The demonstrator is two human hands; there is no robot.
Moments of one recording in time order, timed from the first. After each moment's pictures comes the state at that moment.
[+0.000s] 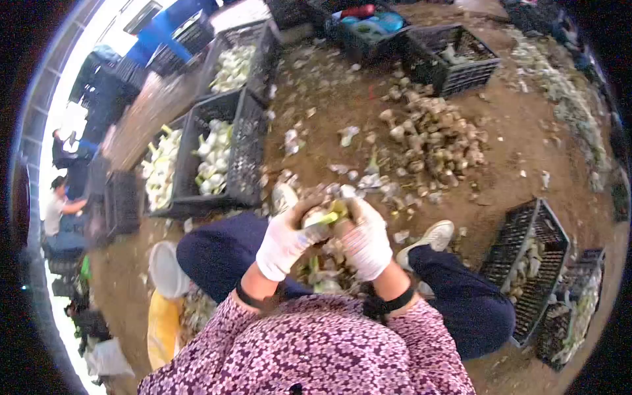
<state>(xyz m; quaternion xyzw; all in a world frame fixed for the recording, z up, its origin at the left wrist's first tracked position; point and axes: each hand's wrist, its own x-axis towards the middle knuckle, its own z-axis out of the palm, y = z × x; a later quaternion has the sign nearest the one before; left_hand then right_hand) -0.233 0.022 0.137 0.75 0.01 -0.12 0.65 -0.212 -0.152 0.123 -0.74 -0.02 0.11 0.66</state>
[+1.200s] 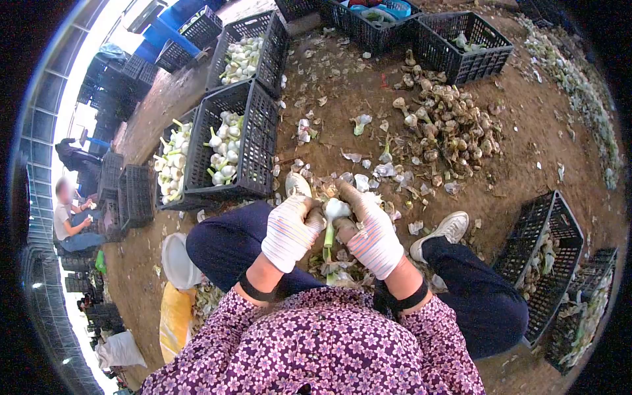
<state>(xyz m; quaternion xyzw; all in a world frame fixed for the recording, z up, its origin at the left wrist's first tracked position) -0.229 0.032 0.117 0.95 -0.13 0.13 0.27 -0.220 -0.153 0.093 -0.73 -0.15 0.06 0.66</state>
